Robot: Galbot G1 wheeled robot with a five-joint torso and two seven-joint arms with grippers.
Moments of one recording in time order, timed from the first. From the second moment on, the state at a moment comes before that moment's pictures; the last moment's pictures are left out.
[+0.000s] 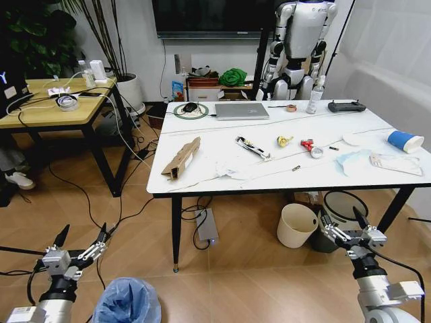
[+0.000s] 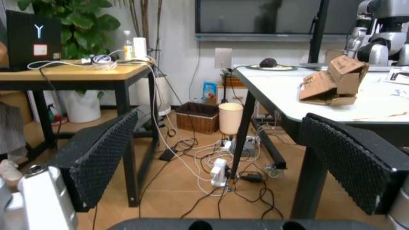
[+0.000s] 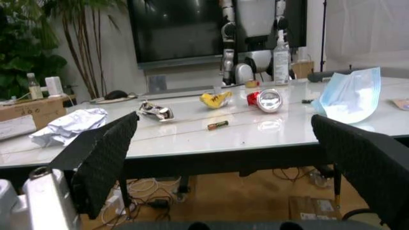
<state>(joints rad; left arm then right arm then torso) 1.76 -1.43 -0.96 -2.03 -0.39 -0.25 0.28 -1.62 1.45 0.90 1.98 0.45 0.21 -0.39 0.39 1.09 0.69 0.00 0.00</state>
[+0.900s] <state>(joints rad) 1.75 -1.43 -0.95 -2.03 -0.39 -0.24 0.28 -1.62 1.44 0.90 1.98 0.45 0.21 -0.39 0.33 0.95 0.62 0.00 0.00</state>
